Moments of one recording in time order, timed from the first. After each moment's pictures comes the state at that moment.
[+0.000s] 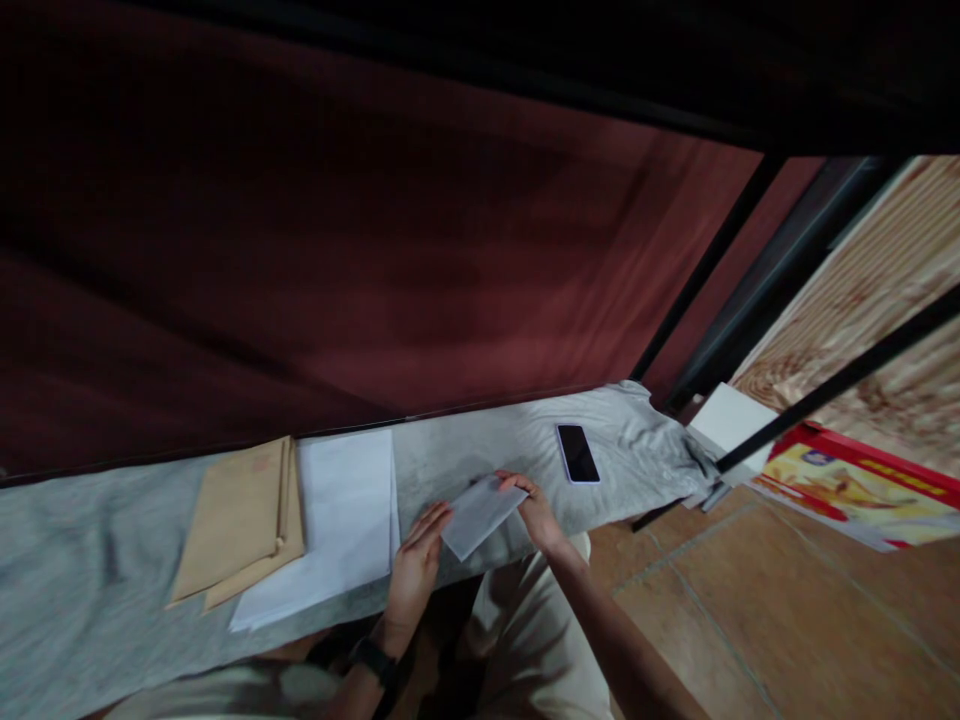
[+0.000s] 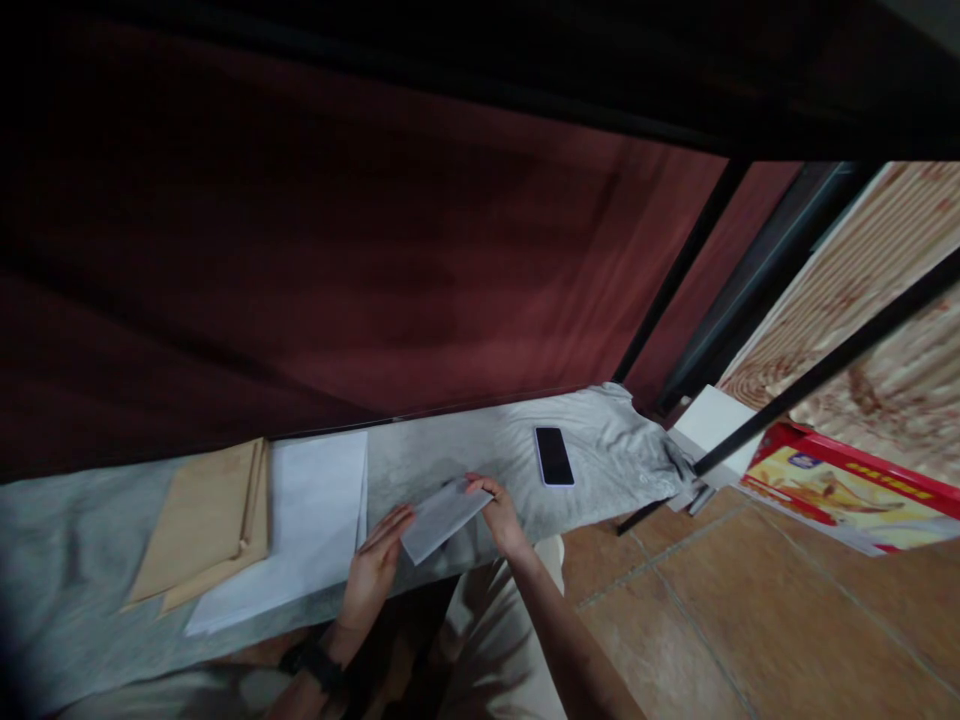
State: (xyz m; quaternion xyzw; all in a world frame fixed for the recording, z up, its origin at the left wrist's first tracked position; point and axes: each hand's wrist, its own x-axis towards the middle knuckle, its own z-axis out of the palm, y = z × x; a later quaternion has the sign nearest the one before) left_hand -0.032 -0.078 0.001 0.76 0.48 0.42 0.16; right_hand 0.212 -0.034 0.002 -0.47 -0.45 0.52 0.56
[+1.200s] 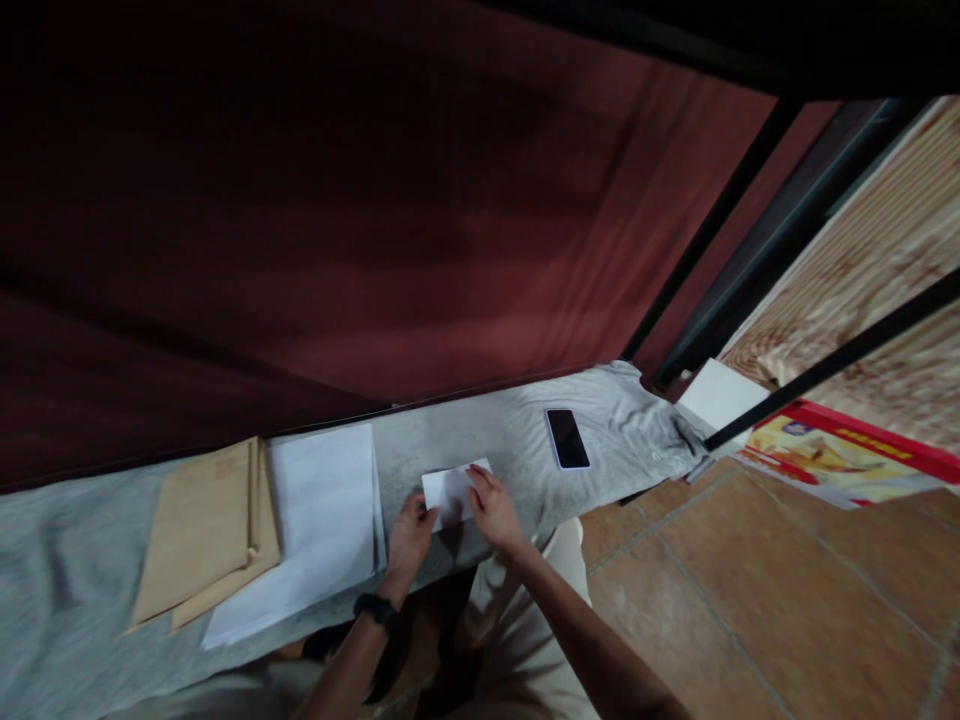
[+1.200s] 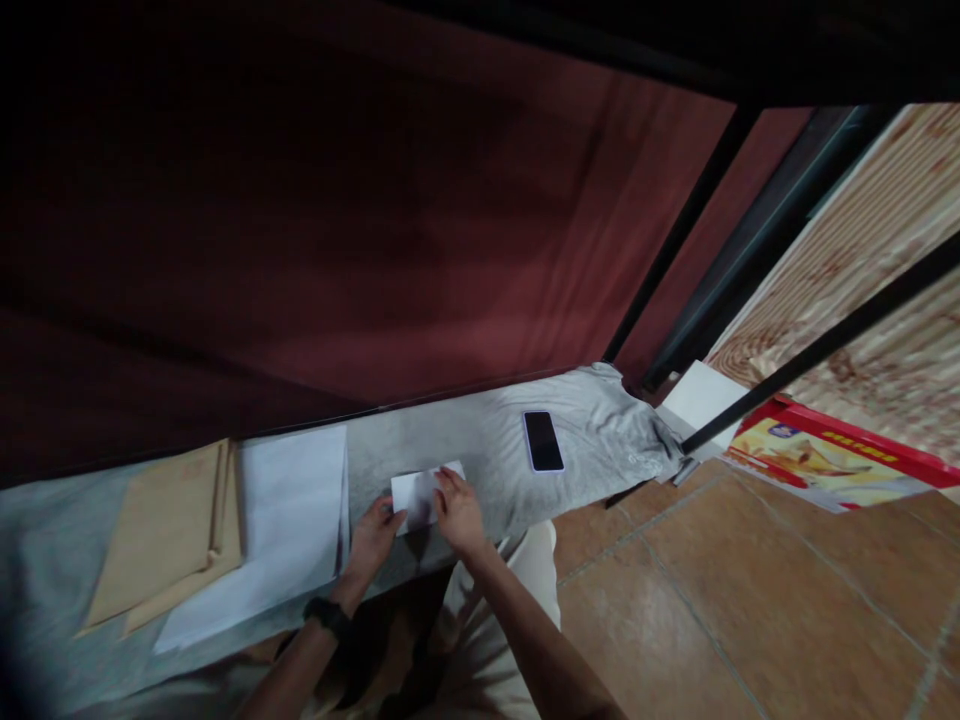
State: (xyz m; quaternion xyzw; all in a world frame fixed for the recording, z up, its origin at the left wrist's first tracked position) left_hand -0.012 -0.030 -0.021 0.50 0.68 0.35 0.41; right_hand 0.172 -0.034 -0.033 -0.57 -0.71 0.19 0.37
